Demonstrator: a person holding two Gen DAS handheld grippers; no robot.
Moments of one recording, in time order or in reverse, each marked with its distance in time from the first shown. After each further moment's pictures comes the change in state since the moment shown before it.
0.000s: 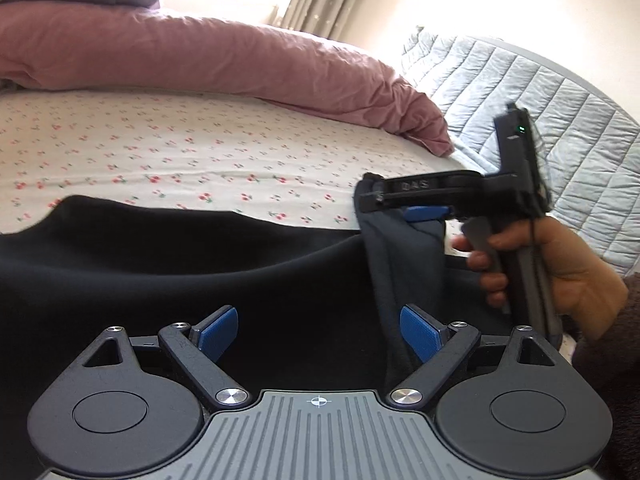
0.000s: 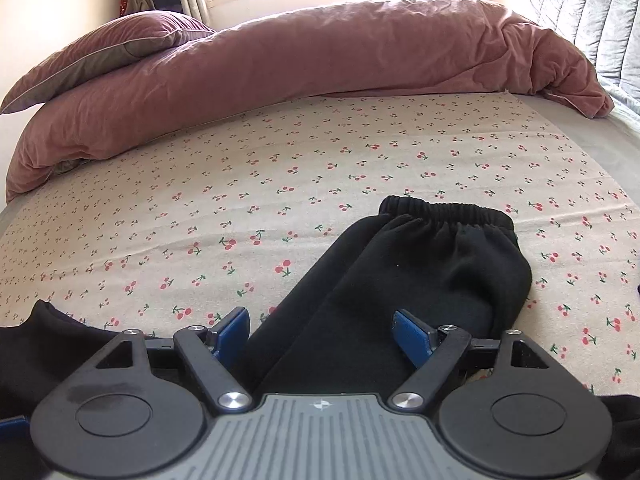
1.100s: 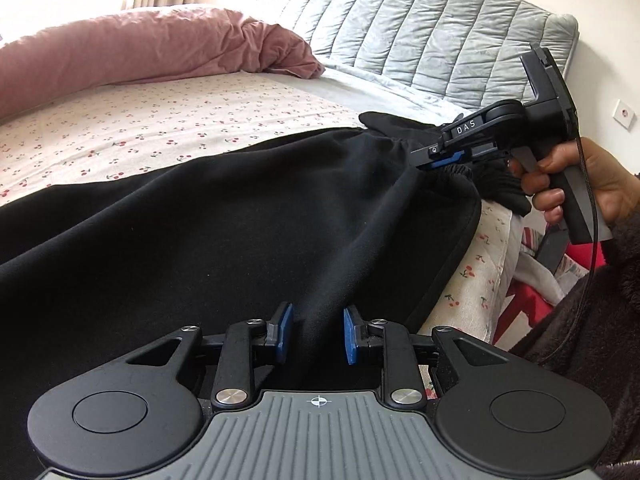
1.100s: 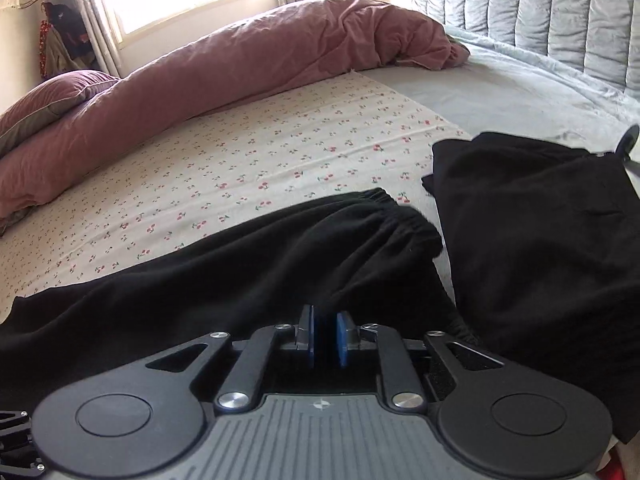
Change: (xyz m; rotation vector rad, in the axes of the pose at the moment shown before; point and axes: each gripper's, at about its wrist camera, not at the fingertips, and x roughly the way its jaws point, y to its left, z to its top) left arm 0.025 -0.063 -0.048 0.368 0.142 -0.207; right arm -0.132 -0.137 -0.099 0.325 -0.033 -0.110
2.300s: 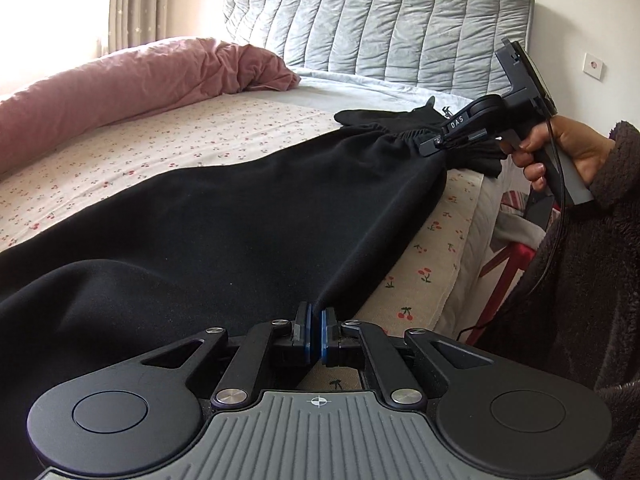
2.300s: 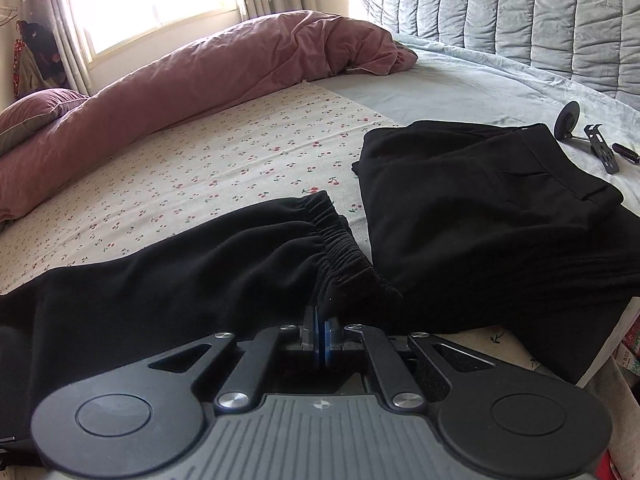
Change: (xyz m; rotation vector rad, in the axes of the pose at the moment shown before) left arm -0.054 -0.017 -0.027 0.155 -0.026 0.027; right arm -0.038 -0.015 -0.023 -0.043 -0.082 -0.135
